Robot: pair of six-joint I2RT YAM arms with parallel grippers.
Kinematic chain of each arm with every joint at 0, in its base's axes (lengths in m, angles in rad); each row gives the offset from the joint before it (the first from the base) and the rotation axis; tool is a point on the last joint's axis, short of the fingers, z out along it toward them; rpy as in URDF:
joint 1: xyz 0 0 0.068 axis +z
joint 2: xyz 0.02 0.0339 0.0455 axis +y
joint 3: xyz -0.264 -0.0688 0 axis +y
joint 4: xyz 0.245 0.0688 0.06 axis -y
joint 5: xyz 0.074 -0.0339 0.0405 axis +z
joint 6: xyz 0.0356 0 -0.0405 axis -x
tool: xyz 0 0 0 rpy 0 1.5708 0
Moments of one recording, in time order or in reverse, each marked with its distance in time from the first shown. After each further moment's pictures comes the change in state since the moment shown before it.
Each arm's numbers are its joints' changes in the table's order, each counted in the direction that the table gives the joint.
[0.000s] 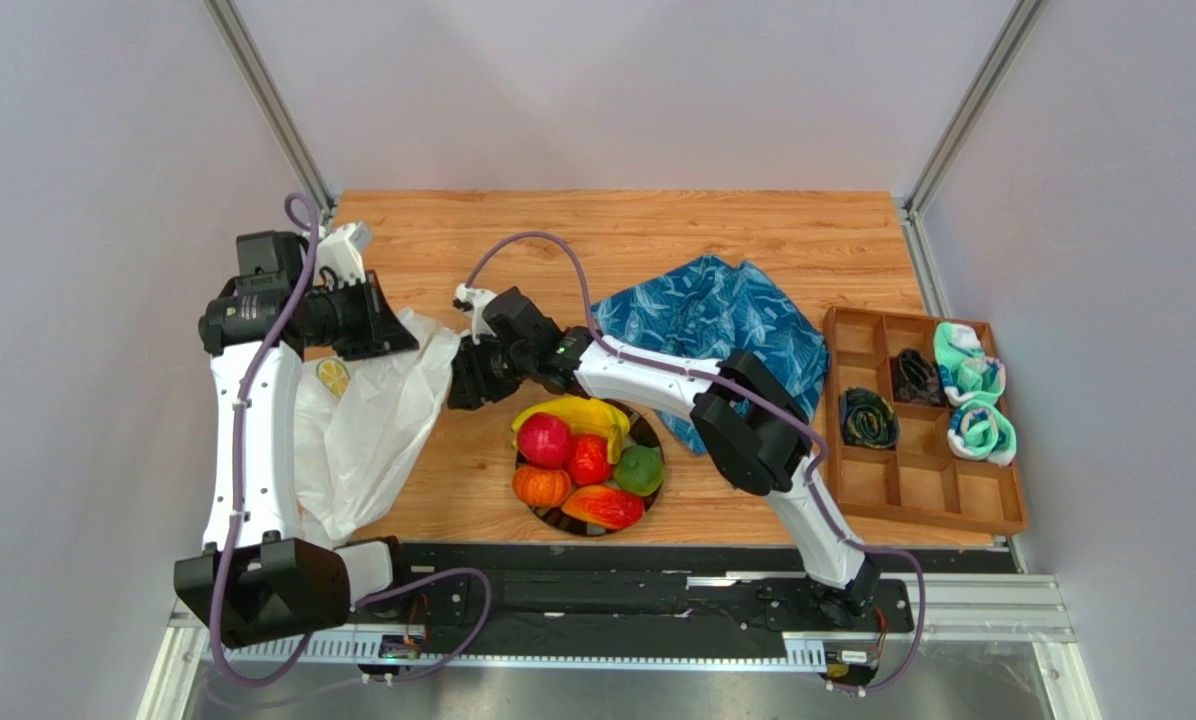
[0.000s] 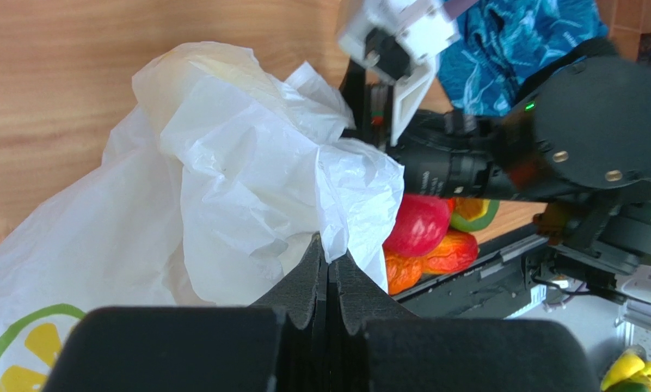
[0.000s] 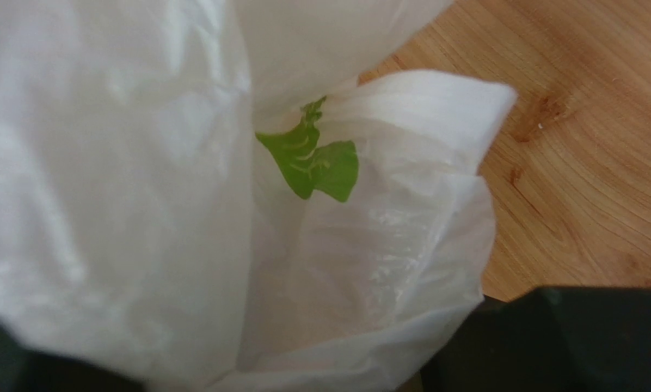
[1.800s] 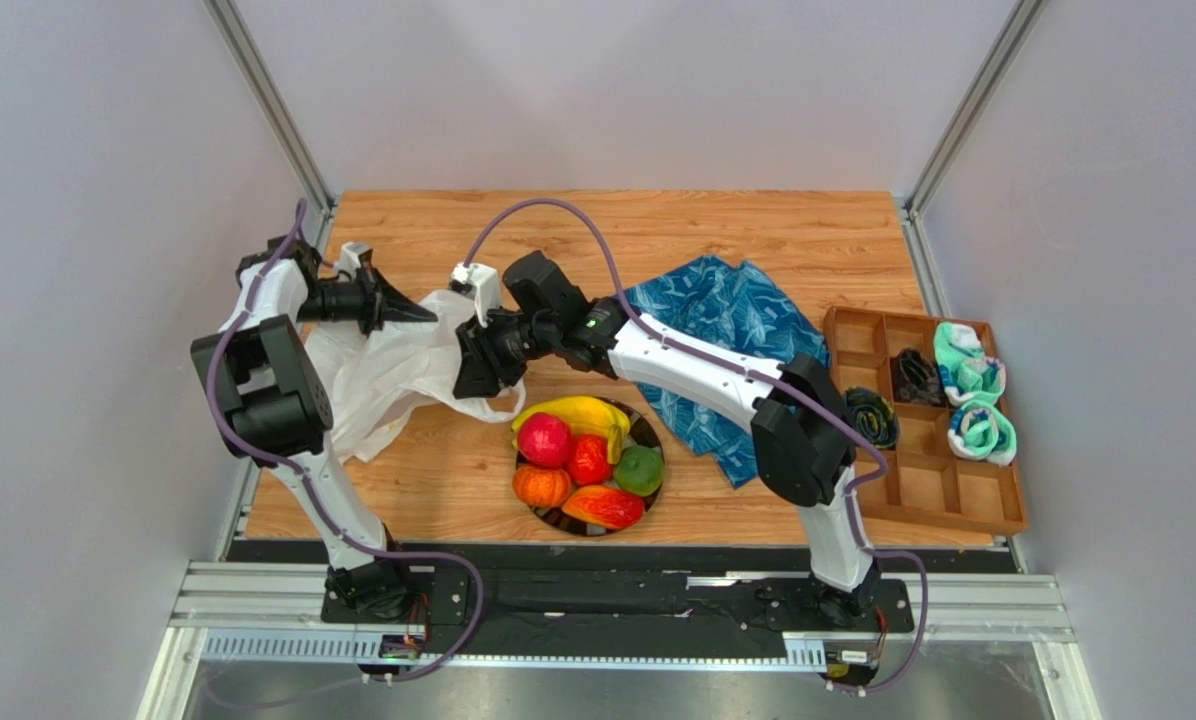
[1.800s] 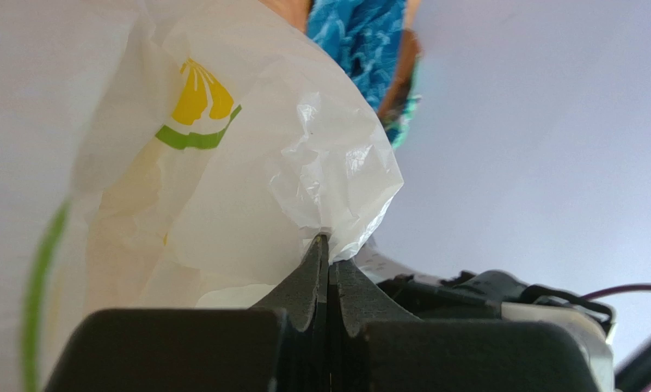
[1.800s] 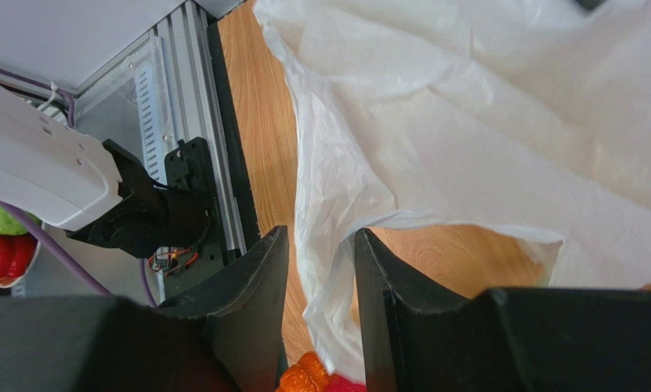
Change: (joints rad) left arm 0.147 0.714 -0.139 0.053 -0.476 0.243; right arm -0.031 -0.185 0.005 -0.118 0.220 0.212
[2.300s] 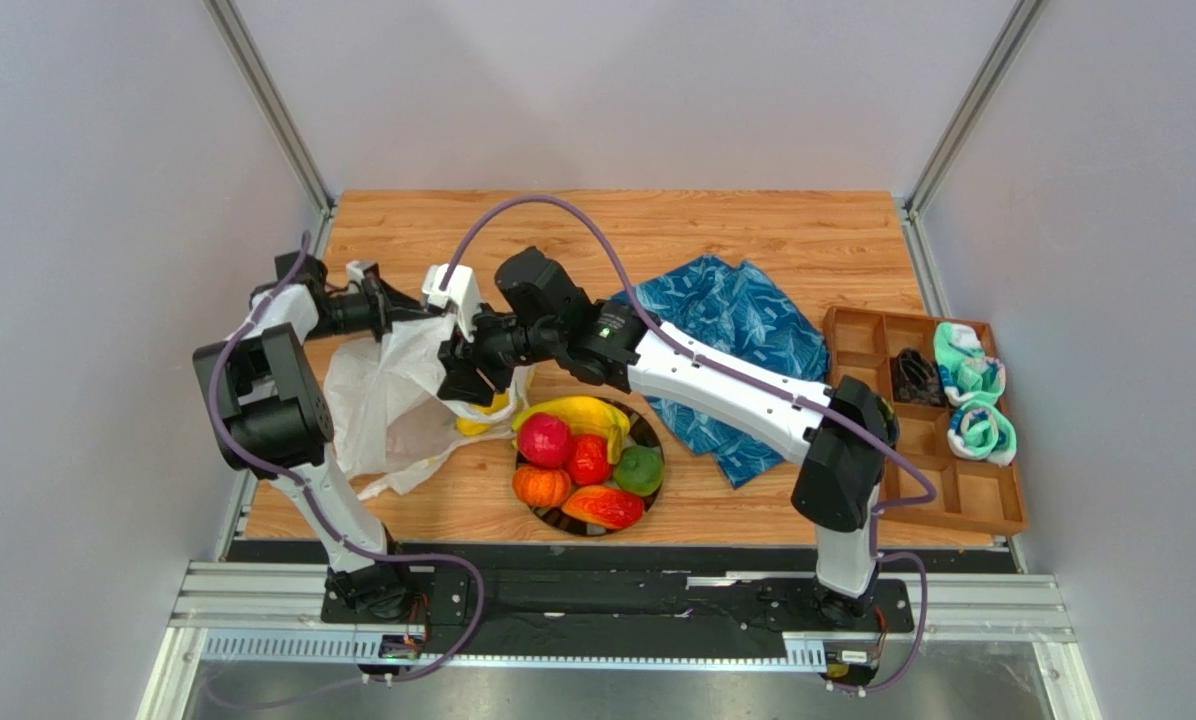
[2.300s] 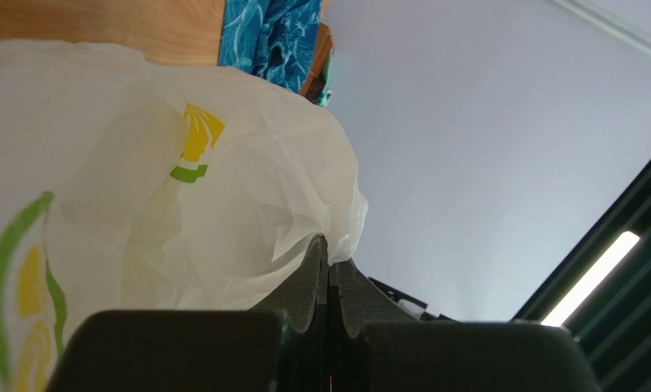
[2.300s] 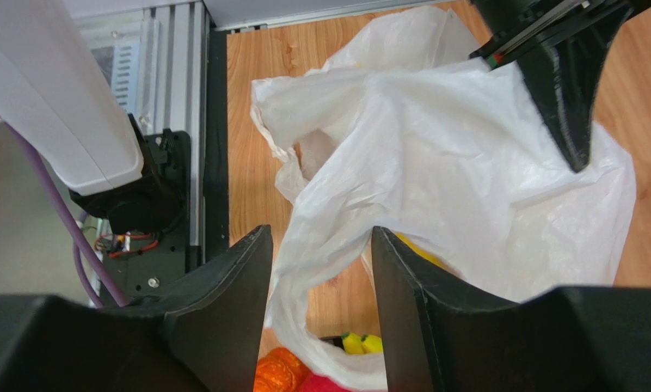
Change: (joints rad) left arm -0.006 -0.072 0.243 0.344 -0.192 0.404; right arm 0.097 -0.139 -0.055 -0.082 -0.084 0.331
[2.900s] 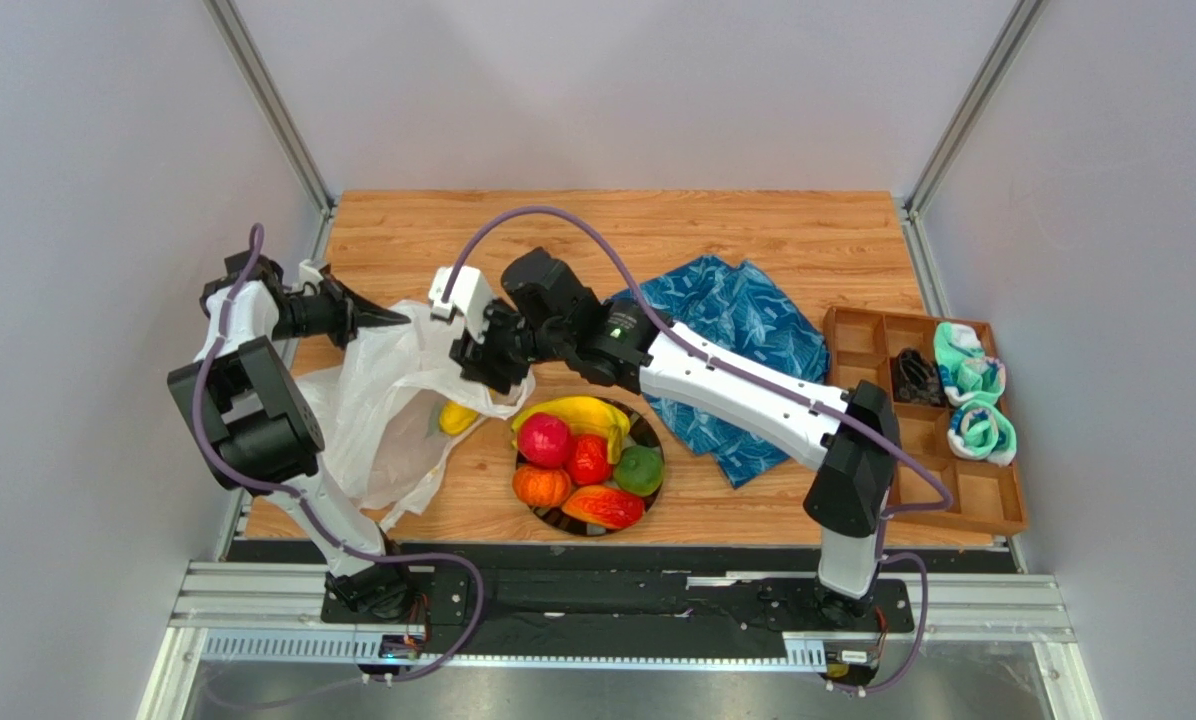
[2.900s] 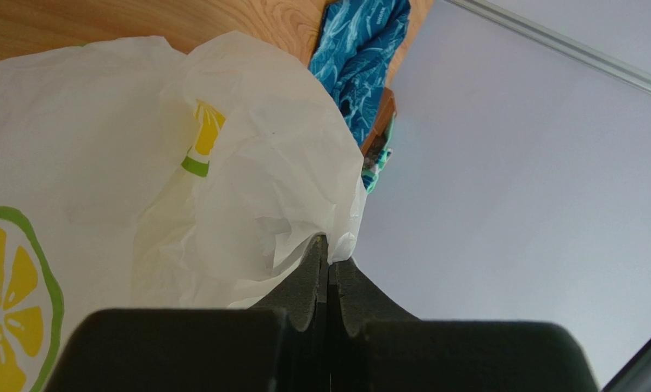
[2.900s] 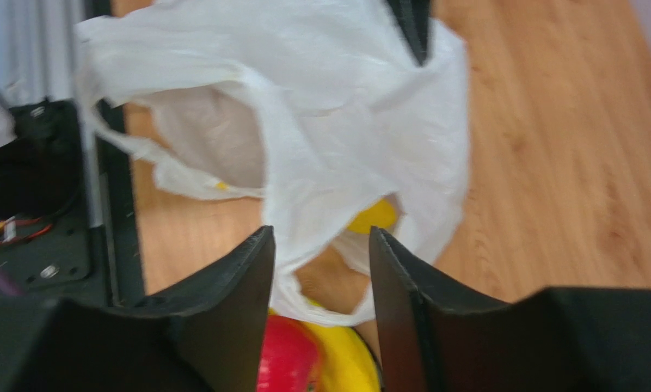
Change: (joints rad) left arm 0.120 -0.051 -0.113 -0.231 0.218 -0.209; right arm 0.001 -0.051 0.010 -0.066 -0.266 0.181
